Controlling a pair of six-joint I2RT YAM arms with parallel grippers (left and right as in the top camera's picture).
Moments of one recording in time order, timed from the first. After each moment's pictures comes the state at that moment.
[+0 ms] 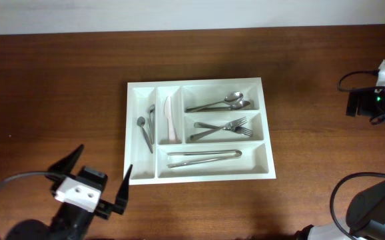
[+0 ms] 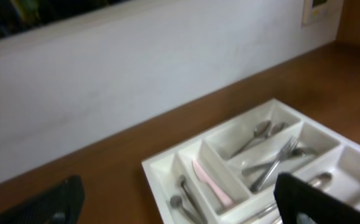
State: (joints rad) left arm 0.00 0.31 0.83 -0.69 0.34 0.27; right arm -0.48 1.71 1.63 -1.17 0.06 -0.21
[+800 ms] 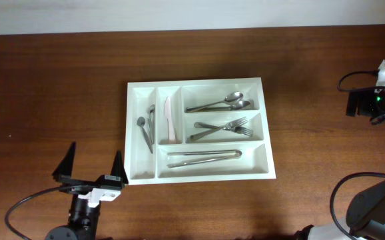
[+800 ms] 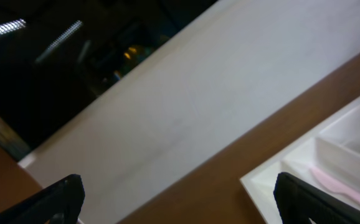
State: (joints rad) left arm 0.11 0.01 0.25 -0.07 0.24 0.61; right arm -0.48 1.71 1.63 -1.17 0.06 -0.21
